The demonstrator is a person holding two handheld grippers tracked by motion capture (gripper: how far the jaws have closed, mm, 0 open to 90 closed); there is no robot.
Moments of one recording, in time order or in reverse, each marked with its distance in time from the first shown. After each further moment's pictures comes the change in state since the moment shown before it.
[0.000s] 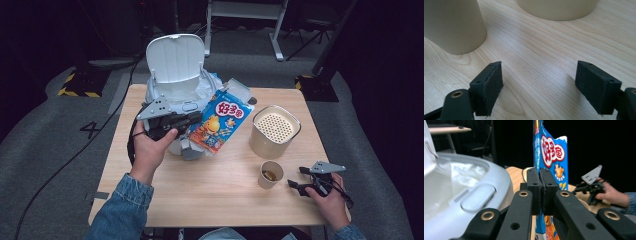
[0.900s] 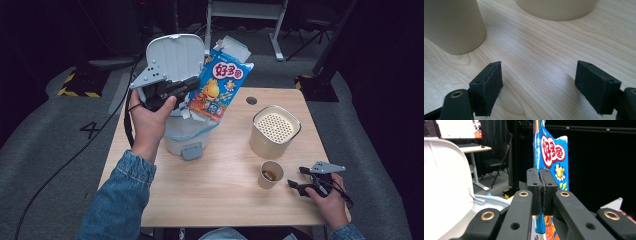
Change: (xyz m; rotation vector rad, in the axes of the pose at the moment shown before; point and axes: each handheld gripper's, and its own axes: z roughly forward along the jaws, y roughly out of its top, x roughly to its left) left arm 0.021 0.064 -0.004 -0.127 0.118 -0.023; right arm 0.001 0.000 0.000 0.000 -0.005 0.002
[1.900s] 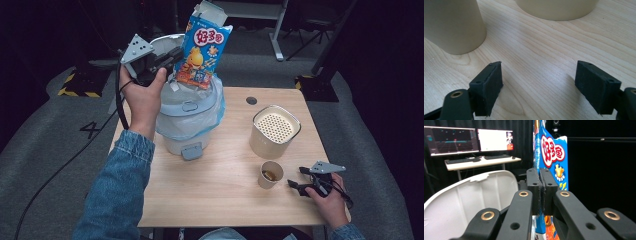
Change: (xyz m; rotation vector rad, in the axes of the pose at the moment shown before) left arm 0.038 0.027 0.001 -0.058 0.226 0.026; right arm 0.000 0.000 0.000 0.000 0.000 0.000
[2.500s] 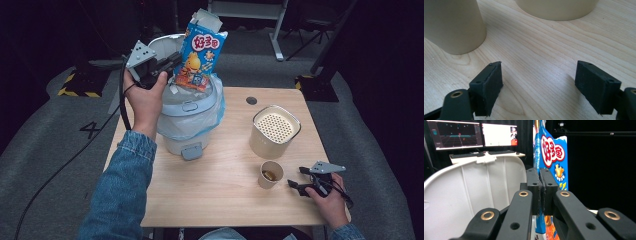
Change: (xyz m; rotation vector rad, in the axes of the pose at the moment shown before) left arm 0.009 -0.023 0.014 0.027 0.021 -0.013; right arm 0.000 0.000 0.000 0.000 0.000 0.000
